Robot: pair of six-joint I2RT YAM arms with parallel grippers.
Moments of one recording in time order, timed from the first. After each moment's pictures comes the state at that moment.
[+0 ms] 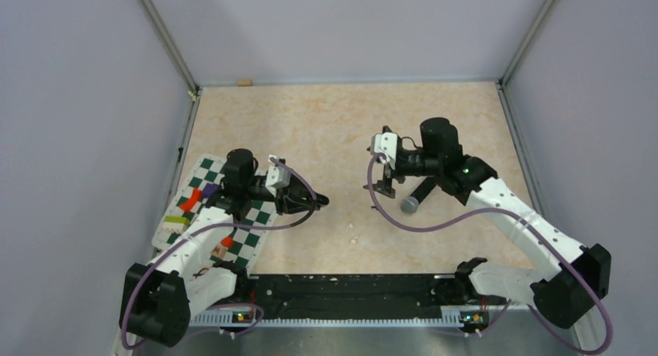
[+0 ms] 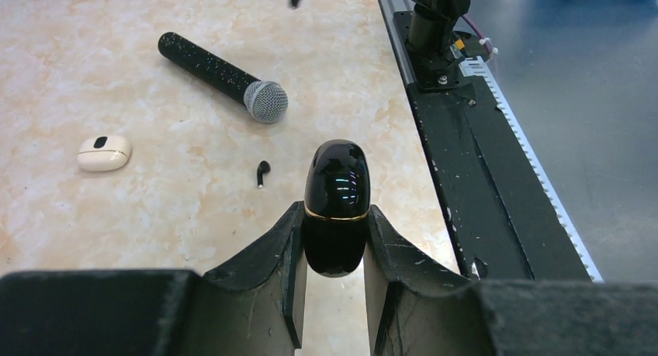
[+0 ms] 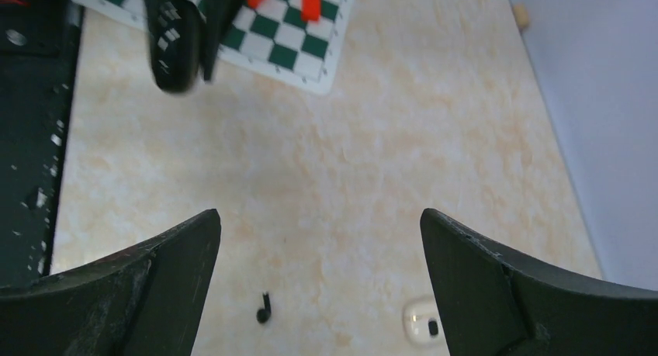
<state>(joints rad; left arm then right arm) -0.28 1.04 0.56 0.14 1.37 0.34 0.57 1.14 1.01 -0.36 -0.67 -0.67</state>
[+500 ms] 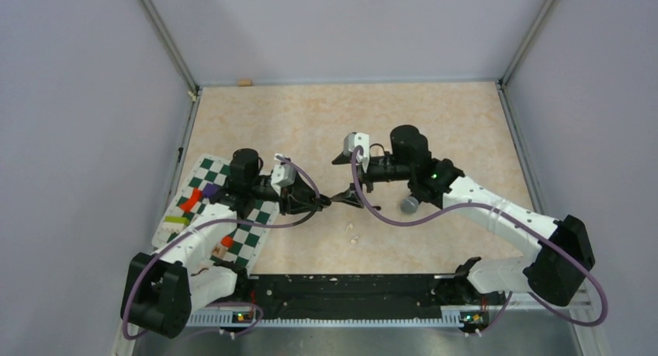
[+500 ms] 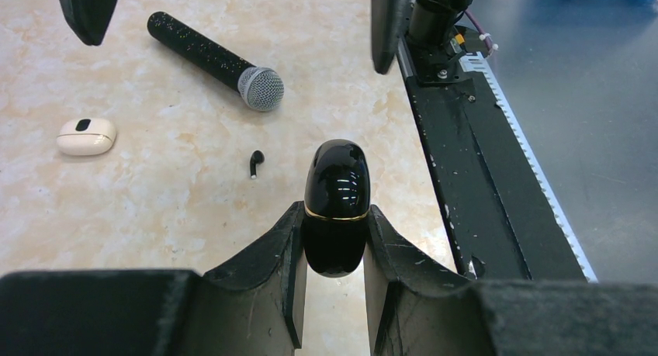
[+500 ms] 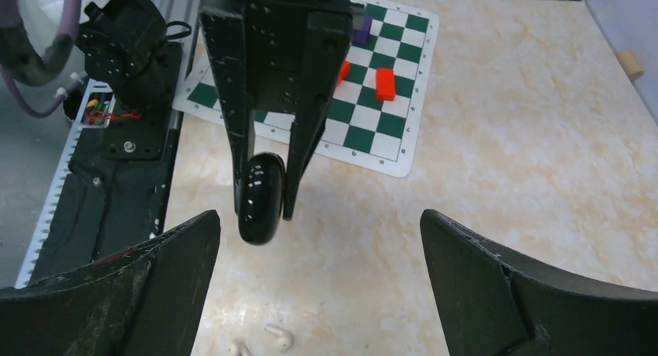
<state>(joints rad) -0.30 1.10 0.56 0.14 1.35 0.34 0.75 1.26 0.99 -0.03 -0.72 -0.33</state>
